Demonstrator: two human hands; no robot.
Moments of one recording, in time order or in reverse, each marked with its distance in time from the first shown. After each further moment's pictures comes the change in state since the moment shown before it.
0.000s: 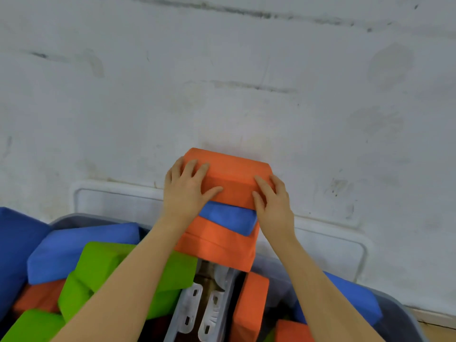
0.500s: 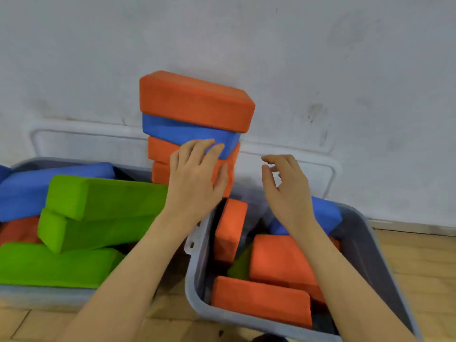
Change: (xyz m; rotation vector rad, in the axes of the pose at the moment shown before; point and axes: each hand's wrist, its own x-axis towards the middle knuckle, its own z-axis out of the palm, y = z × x) left_hand -0.120 0.089 -0.022 -0.273 0.149 0.142; right_hand -0.118 0.032 -0.056 -0.001 0.090 -0.056
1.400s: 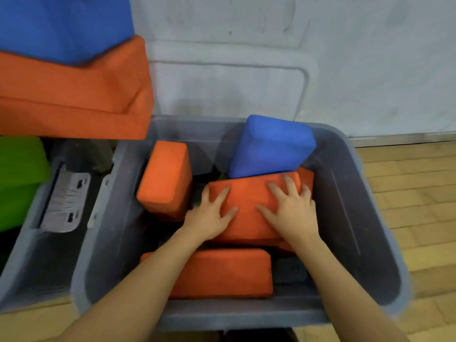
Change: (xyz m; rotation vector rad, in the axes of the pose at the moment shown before) left_hand -0.199 0.083 0.240 -0.113 -1.384 -0.393; right_hand -0.153 0.237 -0.013 -0.698 -0.646 0.513
